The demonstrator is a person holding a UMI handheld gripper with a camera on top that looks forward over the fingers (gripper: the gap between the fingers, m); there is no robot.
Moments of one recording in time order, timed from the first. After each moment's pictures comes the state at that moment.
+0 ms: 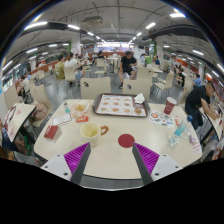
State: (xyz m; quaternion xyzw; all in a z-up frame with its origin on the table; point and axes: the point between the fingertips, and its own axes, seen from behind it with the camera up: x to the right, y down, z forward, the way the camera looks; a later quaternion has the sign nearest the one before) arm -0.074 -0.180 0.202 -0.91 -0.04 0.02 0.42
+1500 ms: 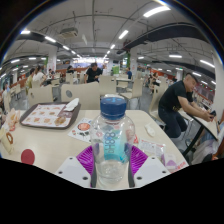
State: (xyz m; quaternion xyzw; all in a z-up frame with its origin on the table) arm 0.311 0.012 0.069 -0.86 0.04 -0.08 0.51
